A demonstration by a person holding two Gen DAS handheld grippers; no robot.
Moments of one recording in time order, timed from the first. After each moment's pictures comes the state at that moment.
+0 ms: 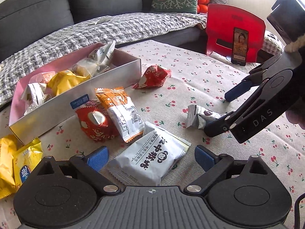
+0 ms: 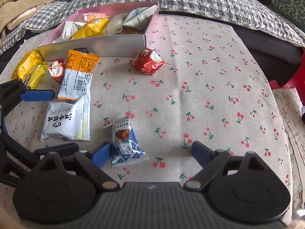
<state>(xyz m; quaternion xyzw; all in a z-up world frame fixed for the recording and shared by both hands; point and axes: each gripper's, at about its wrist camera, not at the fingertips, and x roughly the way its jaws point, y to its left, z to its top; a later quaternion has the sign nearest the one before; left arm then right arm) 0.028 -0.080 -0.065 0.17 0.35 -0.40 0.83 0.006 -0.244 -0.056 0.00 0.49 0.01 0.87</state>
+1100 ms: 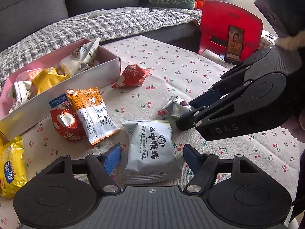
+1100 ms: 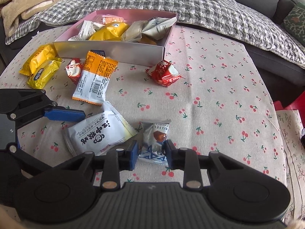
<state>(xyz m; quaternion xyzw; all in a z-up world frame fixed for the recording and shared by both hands) 0.012 -0.112 -0.061 0.17 0.37 -0.40 0.82 0.010 -0.233 -0.048 -0.04 0.47 0.04 0.88</state>
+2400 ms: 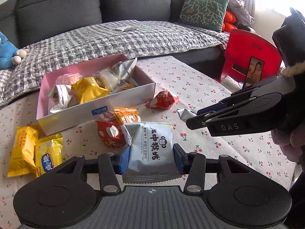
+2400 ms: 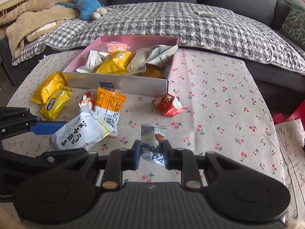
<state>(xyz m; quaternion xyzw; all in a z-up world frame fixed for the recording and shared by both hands) 0.015 -0.073 -0.004 0.10 0.37 -0.33 0.87 0.018 -0.230 -0.017 0.00 0.43 0.06 0.90</state>
